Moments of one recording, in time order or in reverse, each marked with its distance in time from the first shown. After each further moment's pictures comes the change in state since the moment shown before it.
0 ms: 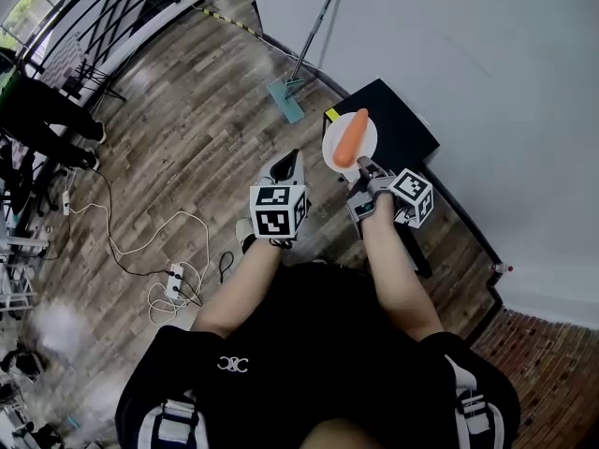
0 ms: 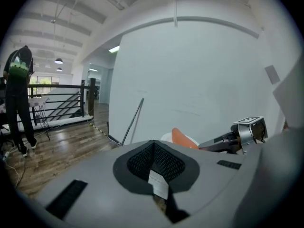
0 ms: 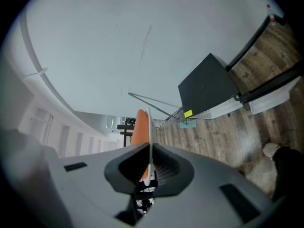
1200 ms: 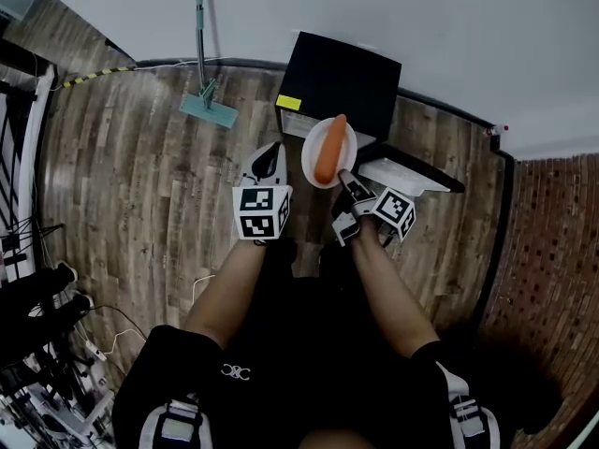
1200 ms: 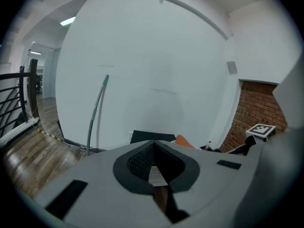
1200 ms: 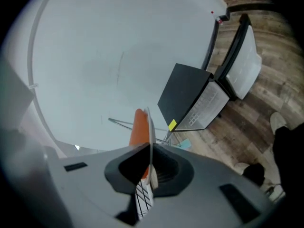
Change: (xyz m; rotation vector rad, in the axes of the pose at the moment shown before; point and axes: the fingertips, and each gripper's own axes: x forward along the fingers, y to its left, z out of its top) left arm 0.186 0.084 -0.040 0.247 0.182 -0.568; right arm 0.103 -0.098 -0.055 0.188 -0.484 -0.082
